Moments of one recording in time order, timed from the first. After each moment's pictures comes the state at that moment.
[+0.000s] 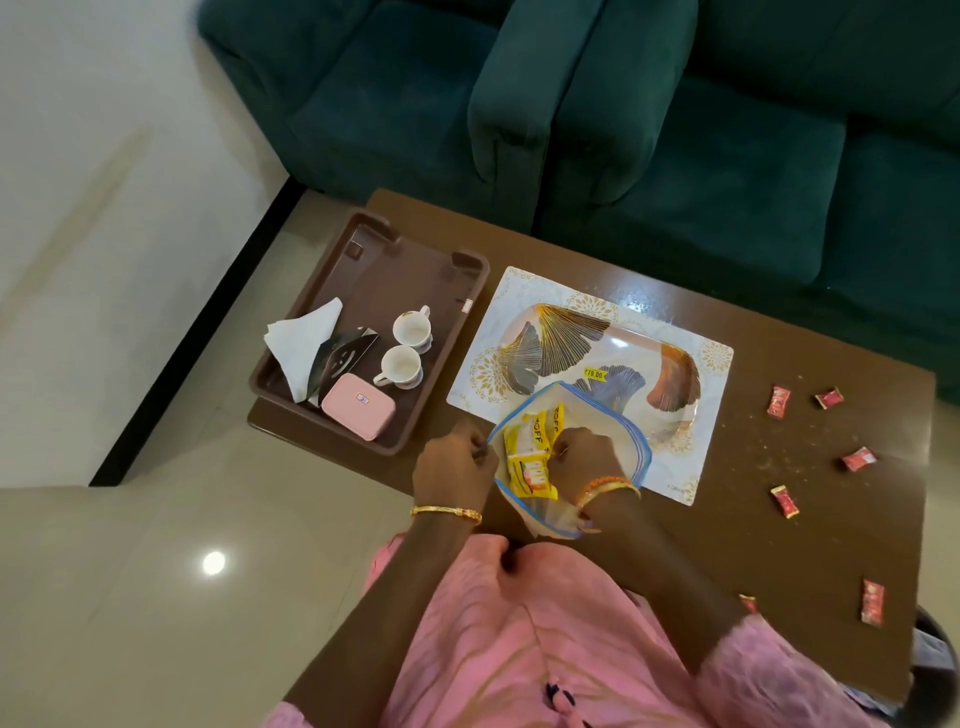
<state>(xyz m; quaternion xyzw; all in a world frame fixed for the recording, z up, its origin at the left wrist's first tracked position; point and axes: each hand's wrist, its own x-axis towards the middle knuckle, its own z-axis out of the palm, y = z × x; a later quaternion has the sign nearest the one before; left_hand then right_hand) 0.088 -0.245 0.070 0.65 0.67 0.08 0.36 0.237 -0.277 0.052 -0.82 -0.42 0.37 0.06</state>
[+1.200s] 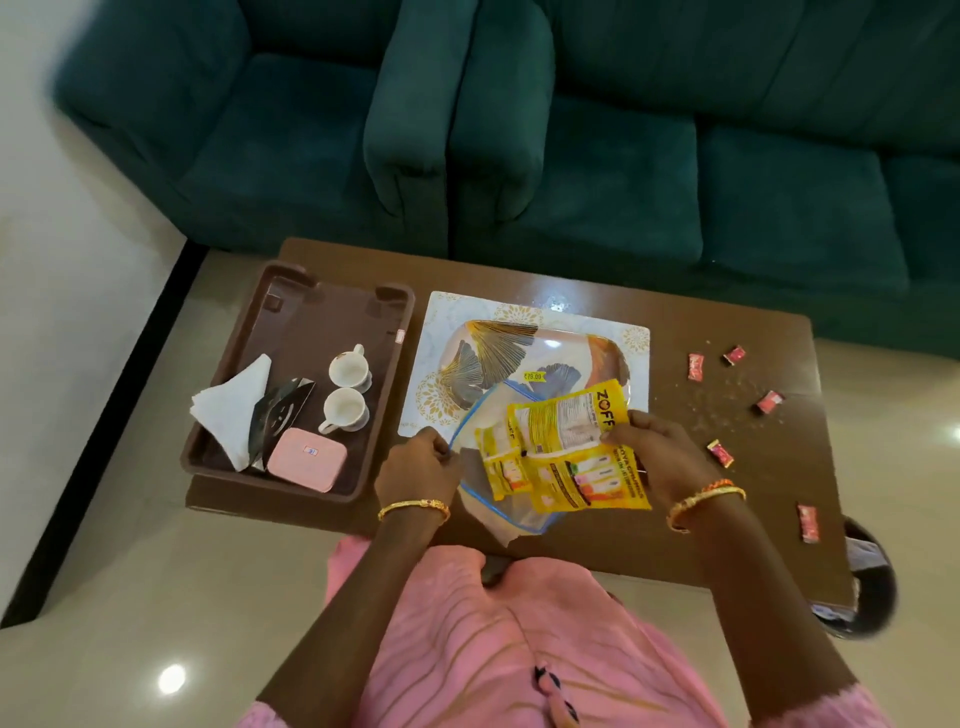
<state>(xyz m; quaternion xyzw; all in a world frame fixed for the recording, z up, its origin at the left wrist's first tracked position) 0.096 -0.221 0.066 0.70 0.63 0.02 0.34 0.304 -0.331 0.133 -0.74 -0.05 0.52 0.42</state>
